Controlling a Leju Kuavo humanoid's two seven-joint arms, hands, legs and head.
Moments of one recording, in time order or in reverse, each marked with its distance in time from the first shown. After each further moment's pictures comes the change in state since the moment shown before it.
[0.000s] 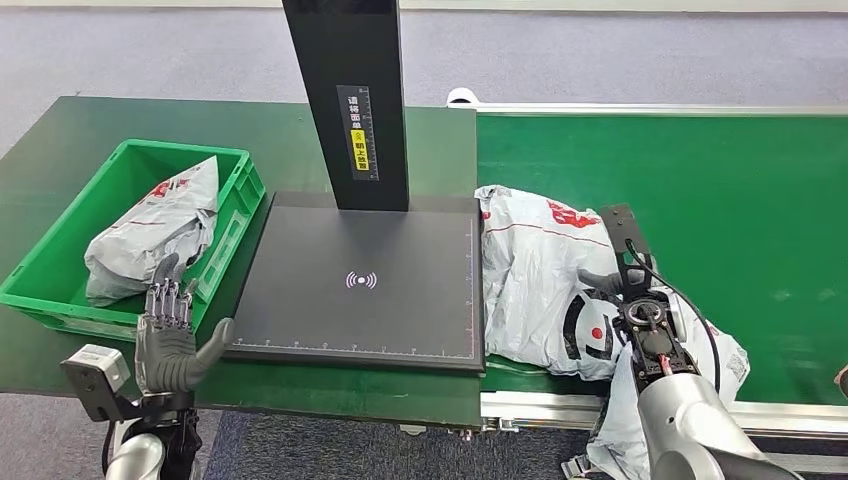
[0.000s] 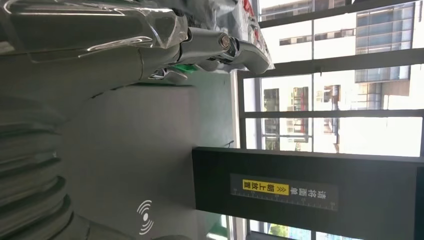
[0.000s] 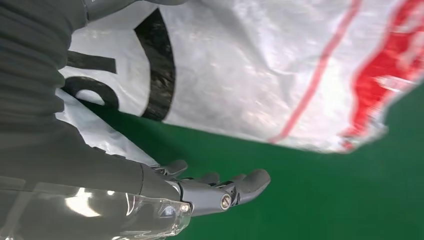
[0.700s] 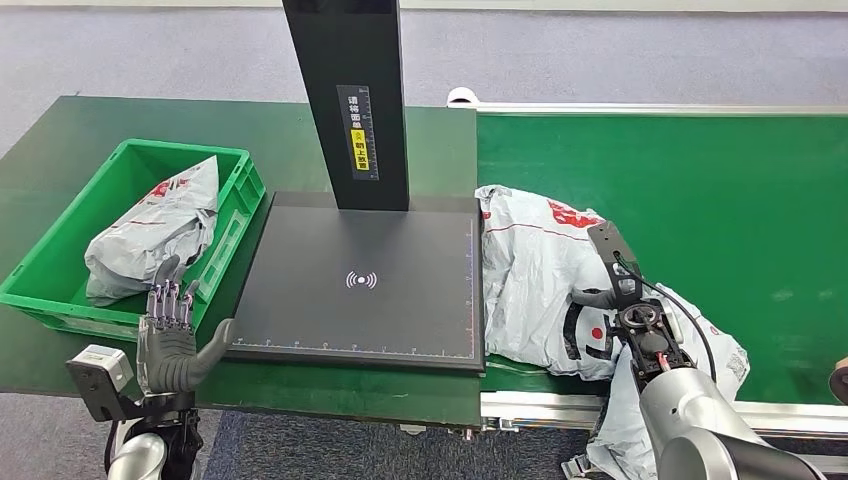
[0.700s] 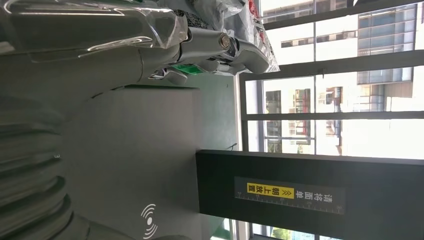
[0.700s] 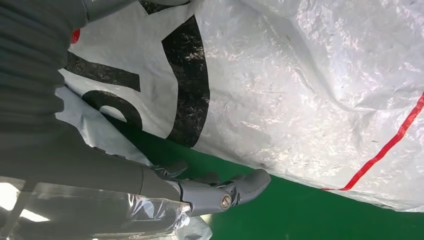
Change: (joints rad) left arm 0.000 0.020 -0.016 0.023 0.006 0.029 -0.013; right arm -0.041 -0.017 0.000 0.142 0.042 0.049 0.066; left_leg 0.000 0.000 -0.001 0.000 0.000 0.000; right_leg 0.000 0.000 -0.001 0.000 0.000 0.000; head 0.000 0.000
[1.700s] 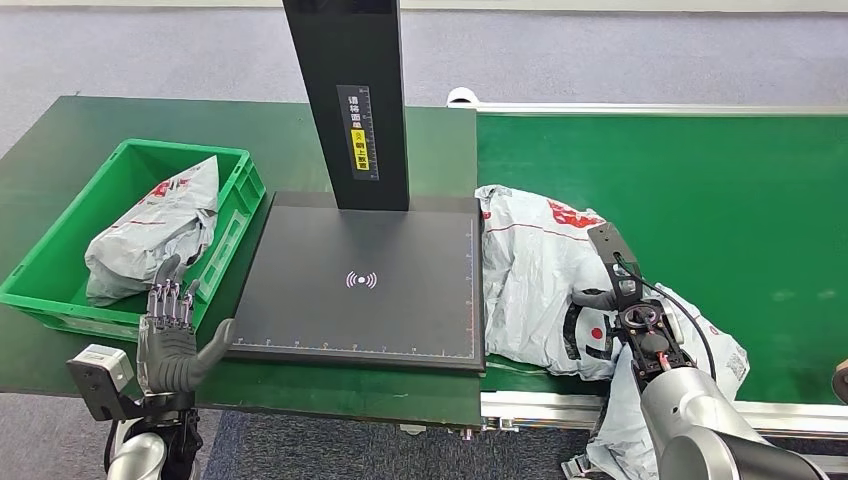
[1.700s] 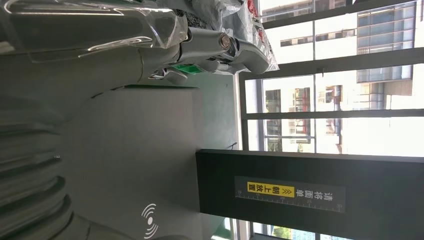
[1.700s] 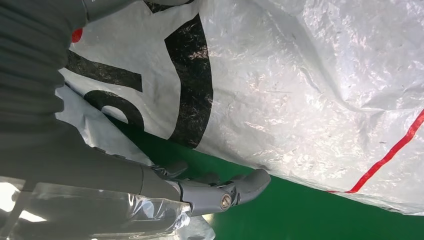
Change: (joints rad) left arm 0.000 0.006 -0.005 0.000 -0.001 0.001 0.000; right arm -0.005 -0.003 0.000 0.014 0.000 0.000 0.000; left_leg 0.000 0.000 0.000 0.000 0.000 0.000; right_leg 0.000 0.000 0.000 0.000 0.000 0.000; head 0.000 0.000
